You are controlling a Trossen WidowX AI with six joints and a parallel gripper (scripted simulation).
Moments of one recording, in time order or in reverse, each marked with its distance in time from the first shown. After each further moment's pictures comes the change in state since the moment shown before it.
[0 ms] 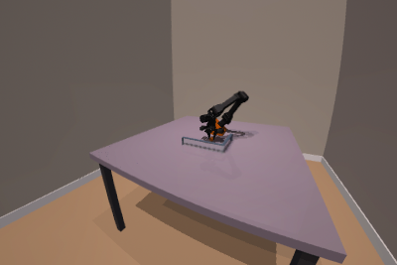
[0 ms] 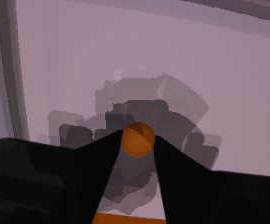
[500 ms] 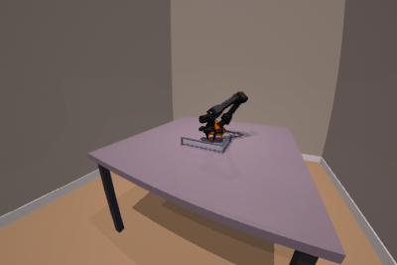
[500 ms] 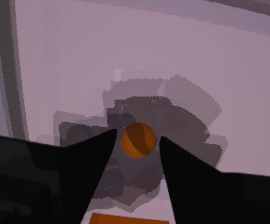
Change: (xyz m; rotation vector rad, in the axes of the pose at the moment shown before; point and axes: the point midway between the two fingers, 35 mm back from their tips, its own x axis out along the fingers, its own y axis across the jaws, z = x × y) arm 0.001 0.000 0.000 0.002 -0.001 0.001
